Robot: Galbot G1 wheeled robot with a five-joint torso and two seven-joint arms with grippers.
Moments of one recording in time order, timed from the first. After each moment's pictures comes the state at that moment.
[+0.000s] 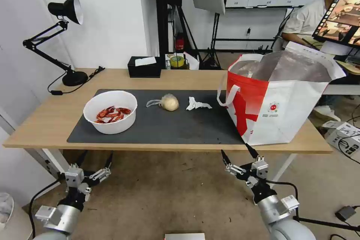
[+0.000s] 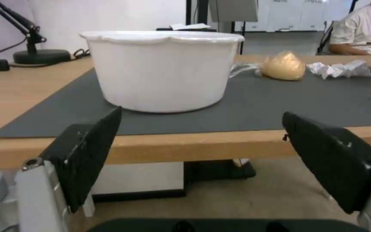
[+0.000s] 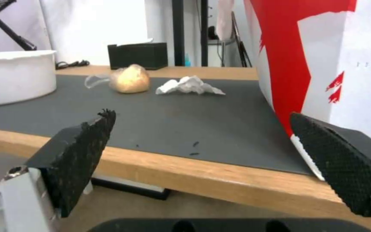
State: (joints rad) left arm 1.74 -1.17 -0.73 -2.00 -0.45 -0.25 0.14; right arm -1.63 1.13 0.45 2.03 0.37 0.23 -0.06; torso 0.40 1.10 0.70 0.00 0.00
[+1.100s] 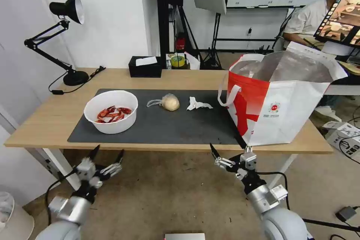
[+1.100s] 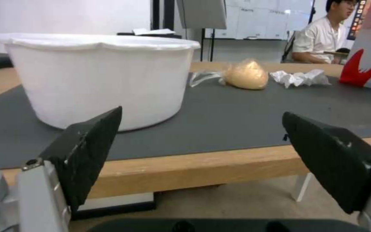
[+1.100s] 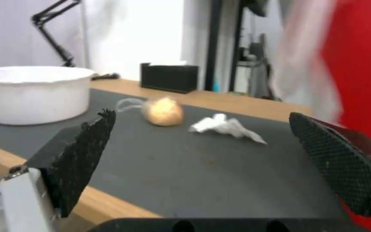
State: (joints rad) left arm 1.63 -1.09 -0.61 -1.95 -0.50 -0.25 0.16; right arm -1.41 1.04 0.29 2.06 0.34 0.12 -0.02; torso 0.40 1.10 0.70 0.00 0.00
